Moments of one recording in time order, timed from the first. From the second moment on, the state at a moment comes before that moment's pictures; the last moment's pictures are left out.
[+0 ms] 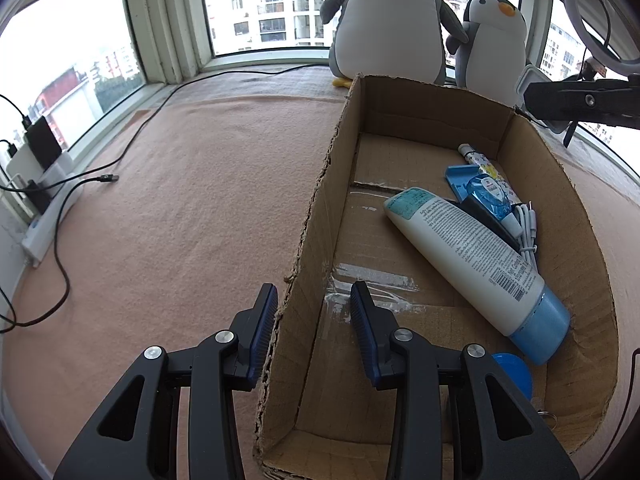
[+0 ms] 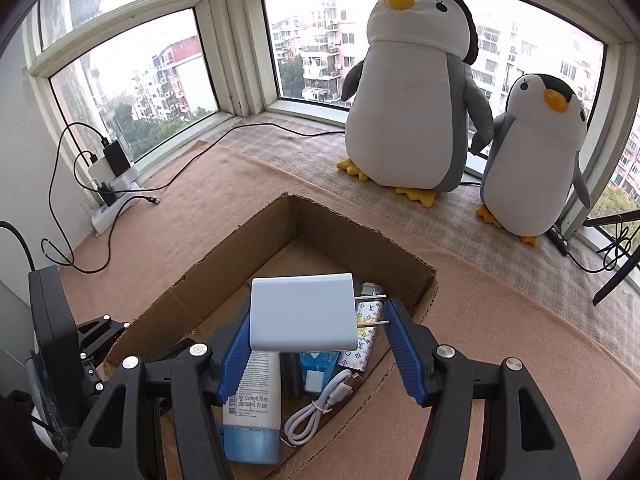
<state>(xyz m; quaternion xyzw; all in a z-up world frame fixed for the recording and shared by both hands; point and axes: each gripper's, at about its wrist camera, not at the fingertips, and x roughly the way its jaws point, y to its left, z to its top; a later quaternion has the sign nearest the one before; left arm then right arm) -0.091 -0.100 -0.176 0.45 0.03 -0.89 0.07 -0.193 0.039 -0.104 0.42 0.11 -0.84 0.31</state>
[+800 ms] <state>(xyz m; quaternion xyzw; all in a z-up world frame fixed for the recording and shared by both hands) -0.092 -0.100 -0.176 0.45 0.03 -0.89 0.07 -0.230 -0.006 -0.138 0.47 0.09 -0.82 0.31</state>
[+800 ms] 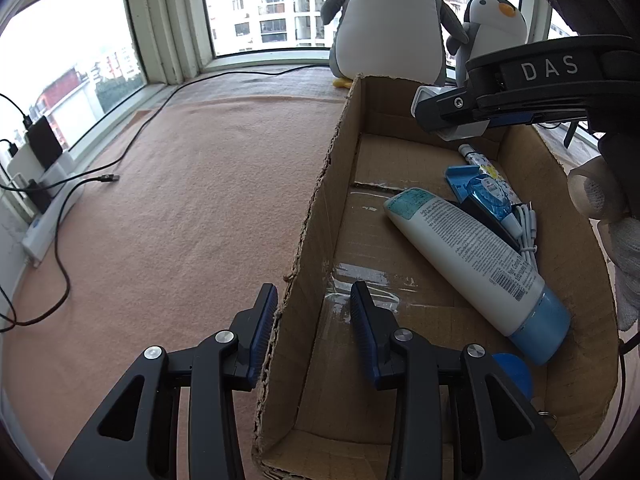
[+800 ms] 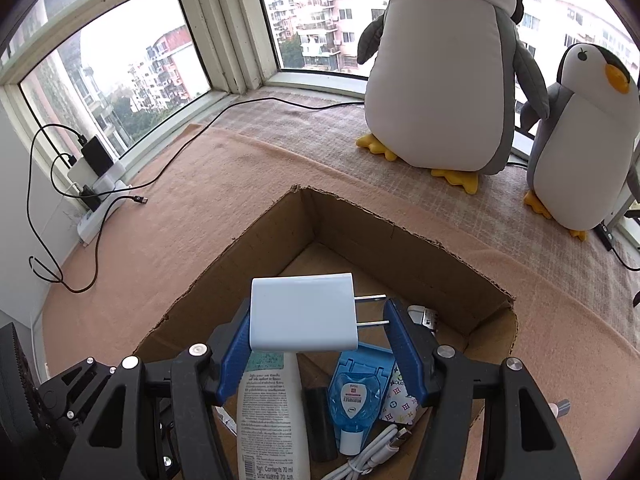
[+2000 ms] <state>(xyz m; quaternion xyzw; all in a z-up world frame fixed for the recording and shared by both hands) -0.090 -0.101 -0.175 0.45 0.02 -0.89 0.07 -0.207 0.025 -0.114 0.45 0.07 -0.83 0.31</state>
